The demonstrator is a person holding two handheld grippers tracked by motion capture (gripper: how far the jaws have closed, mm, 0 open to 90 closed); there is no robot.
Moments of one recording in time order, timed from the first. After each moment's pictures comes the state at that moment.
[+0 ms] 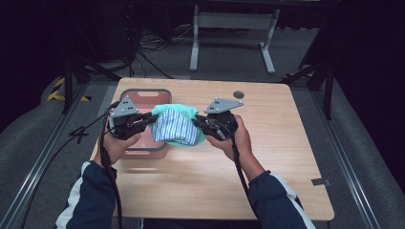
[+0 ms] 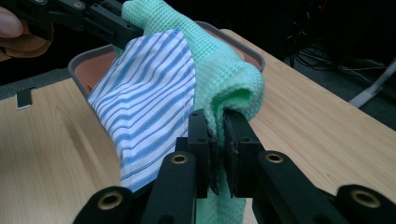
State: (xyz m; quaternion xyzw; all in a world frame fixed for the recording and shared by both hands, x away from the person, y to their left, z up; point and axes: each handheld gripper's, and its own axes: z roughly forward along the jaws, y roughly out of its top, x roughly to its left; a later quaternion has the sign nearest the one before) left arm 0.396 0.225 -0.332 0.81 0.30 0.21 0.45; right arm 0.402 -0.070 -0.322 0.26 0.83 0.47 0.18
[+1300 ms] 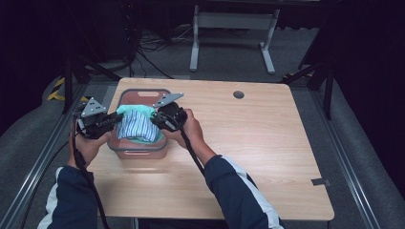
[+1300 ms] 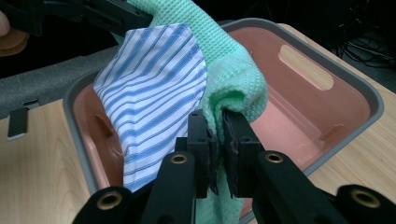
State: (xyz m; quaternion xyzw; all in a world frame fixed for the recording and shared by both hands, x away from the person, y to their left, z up) left arm 0.409 0.310 -0.362 0.78 0.41 0.27 0.39; right arm 0.452 0.056 -0.360 0.23 0.86 0.44 0.13
